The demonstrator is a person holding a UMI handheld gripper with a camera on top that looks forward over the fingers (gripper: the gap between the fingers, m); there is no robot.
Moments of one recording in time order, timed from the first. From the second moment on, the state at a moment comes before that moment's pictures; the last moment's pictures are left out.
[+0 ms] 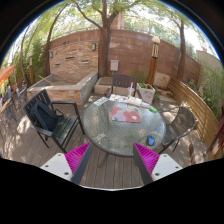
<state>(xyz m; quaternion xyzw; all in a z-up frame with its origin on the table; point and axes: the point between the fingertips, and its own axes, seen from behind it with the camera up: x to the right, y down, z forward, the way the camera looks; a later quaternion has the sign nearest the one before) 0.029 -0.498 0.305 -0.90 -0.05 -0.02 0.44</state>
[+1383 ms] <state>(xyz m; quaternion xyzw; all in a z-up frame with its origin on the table) 0.323 -0.229 -0.022 -0.92 0.08 -0.05 0.38</state>
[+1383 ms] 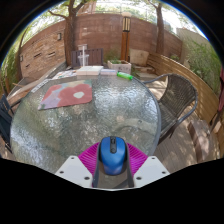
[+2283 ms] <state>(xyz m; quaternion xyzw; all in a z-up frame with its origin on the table) 0.187 0.045 0.146 -0.87 0.00 0.00 0.50</state>
